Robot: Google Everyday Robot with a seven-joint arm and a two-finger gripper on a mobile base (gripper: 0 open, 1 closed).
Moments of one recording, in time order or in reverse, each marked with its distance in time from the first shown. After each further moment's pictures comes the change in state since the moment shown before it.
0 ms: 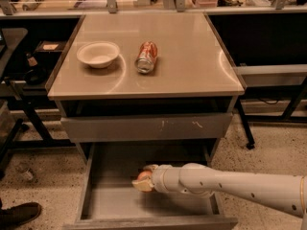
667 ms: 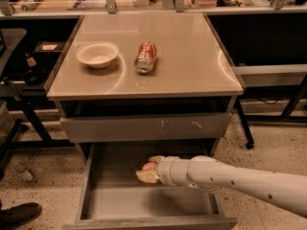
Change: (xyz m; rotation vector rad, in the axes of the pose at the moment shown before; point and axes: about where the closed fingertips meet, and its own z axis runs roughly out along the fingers) arm -0.042 -0.005 -0.050 0.051 -0.030 0.039
